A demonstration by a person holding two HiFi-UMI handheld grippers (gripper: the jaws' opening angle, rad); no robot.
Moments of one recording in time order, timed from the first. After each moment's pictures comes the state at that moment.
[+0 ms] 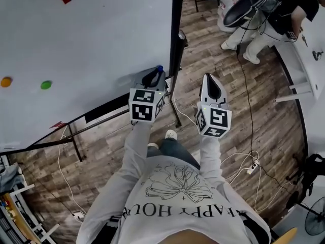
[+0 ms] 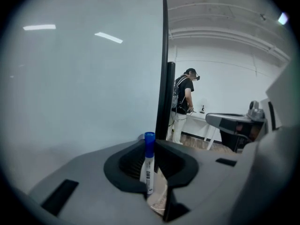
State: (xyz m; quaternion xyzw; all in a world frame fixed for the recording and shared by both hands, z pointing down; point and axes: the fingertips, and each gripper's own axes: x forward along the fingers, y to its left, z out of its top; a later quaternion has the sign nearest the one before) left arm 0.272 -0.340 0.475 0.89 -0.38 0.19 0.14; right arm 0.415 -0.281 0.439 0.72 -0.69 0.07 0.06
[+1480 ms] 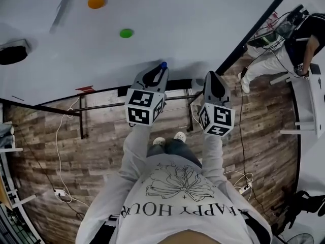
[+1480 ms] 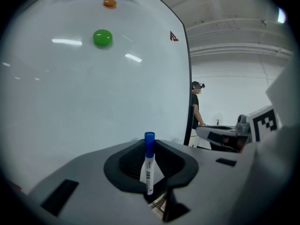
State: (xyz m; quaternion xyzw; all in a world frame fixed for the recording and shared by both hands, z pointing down) left arm 0.058 -0.300 0.401 0.86 -0.48 0.10 0.12; right arm 0.210 -0.293 0.395 0.62 -0.78 0.03 0.05
